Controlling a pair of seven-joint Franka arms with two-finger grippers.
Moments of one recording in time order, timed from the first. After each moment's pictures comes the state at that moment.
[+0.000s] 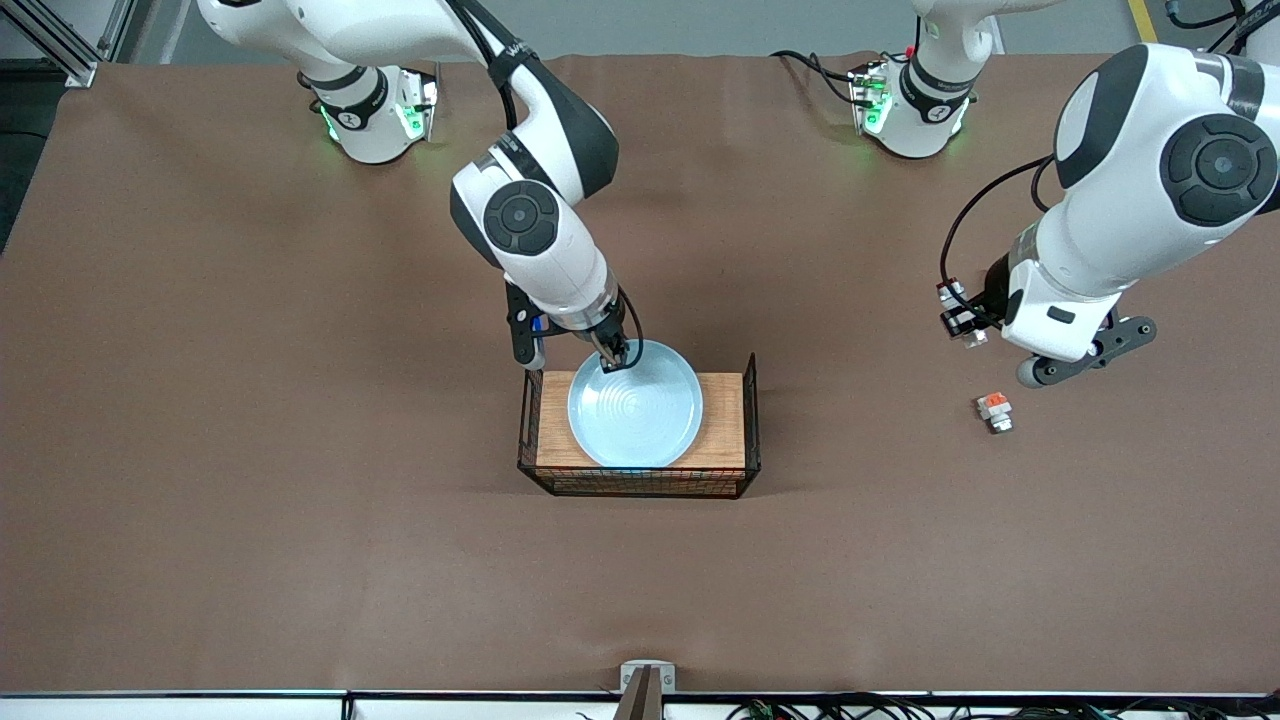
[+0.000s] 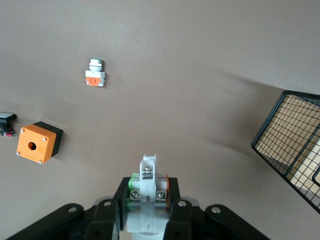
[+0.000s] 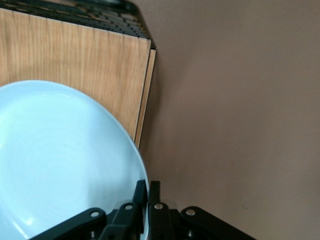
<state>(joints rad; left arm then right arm) 0.11 0.17 -0.41 -1.62 0.05 1.68 -0.69 0.65 0.54 0.05 -1.47 0.17 2.11 2.00</state>
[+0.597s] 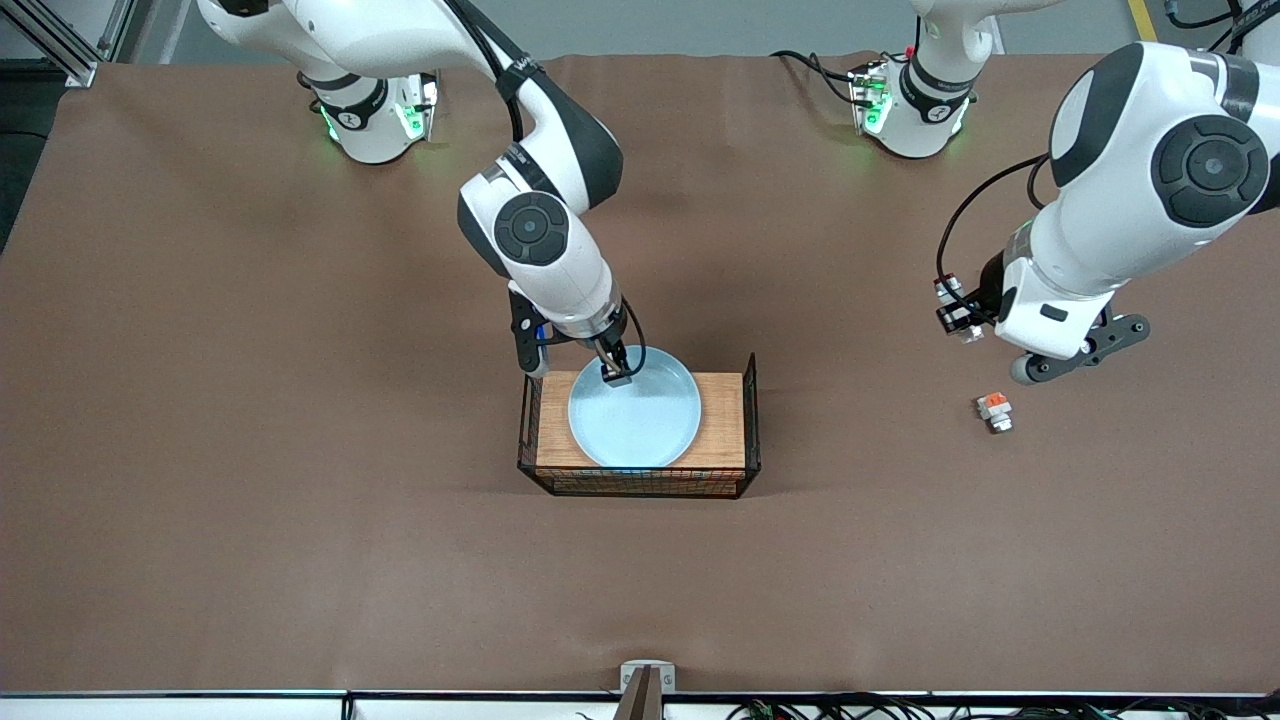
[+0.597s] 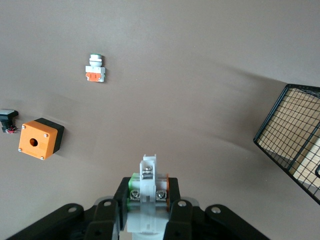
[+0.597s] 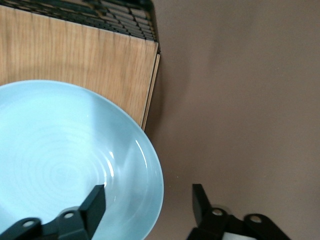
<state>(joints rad) 0.11 0.17 -0.42 -1.62 0.05 1.66 -0.69 0.65 0.57 0.06 -1.43 0.14 2.08 2.00</state>
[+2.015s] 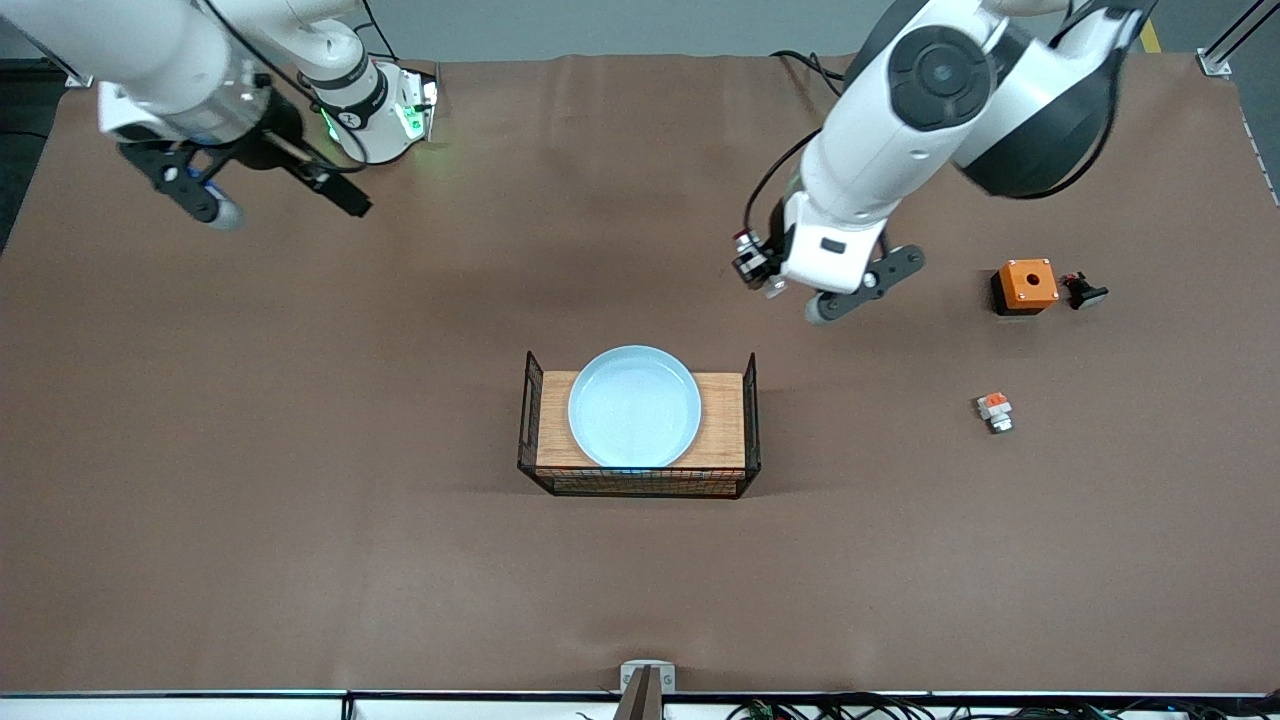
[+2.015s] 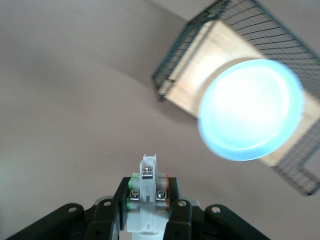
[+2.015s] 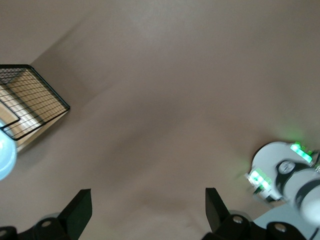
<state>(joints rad) -0.09 0.33 -0.61 -1.47 -0.03 1.81 -1.26 0.22 -0.16 0.04 -1.77 0.14 1.46 0.91</state>
